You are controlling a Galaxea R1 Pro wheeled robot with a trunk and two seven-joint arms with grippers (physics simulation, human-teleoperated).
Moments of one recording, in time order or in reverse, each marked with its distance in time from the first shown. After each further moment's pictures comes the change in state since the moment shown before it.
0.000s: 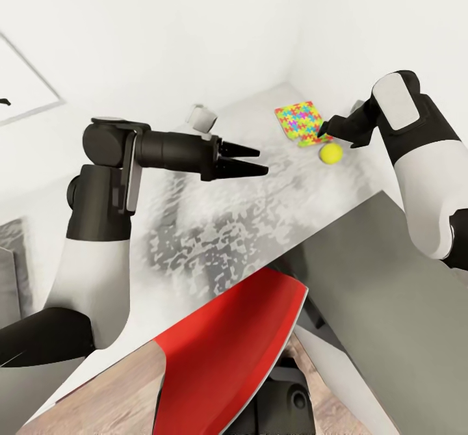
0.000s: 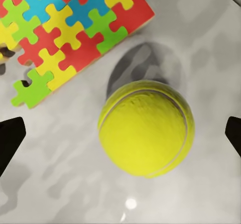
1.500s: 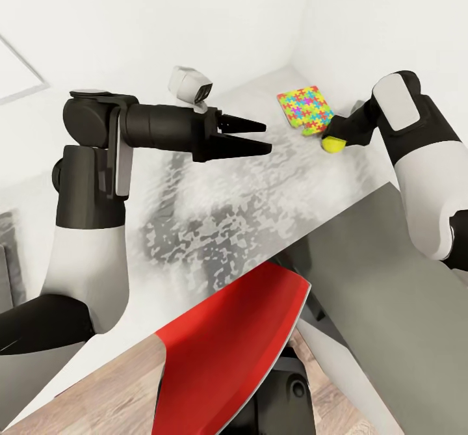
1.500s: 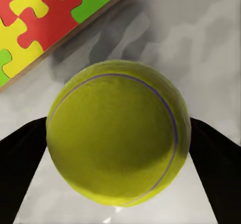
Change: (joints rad) left arm -0.074 0.001 -0.004 -0.042 0.079 0.000 -0.001; right arm 0.005 -0.003 0.001 -0.008 0.001 0.000 0.002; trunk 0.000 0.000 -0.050
